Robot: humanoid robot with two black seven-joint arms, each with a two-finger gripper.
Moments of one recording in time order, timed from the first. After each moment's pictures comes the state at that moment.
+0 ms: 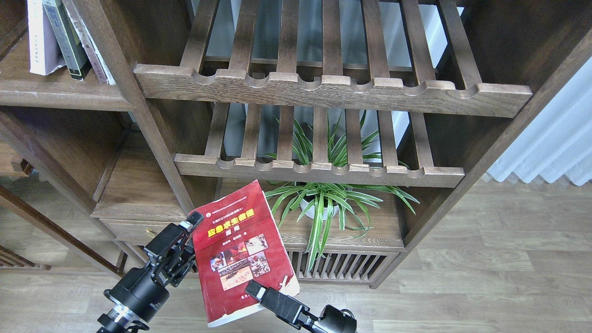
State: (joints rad) left arm 0.12 0.40 -0.78 -1.51 -0.42 -0.49 -0.03; right arm -0.24 -0.04 0.77 1.41 -0.12 0.58 -0.18
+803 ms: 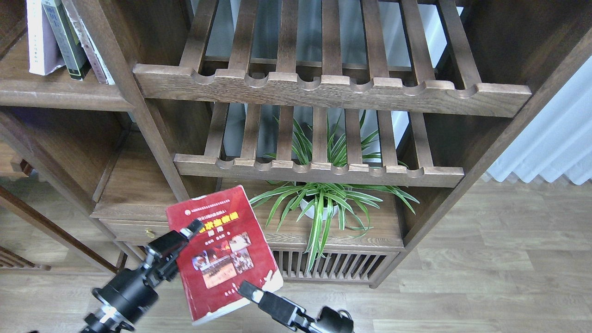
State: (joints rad) left arm 0.11 0.61 -0.85 -1.59 -0.41 -0.49 -0.03; right arm -0.21 -0.04 0.76 1.42 -0.15 0.58 -0.18
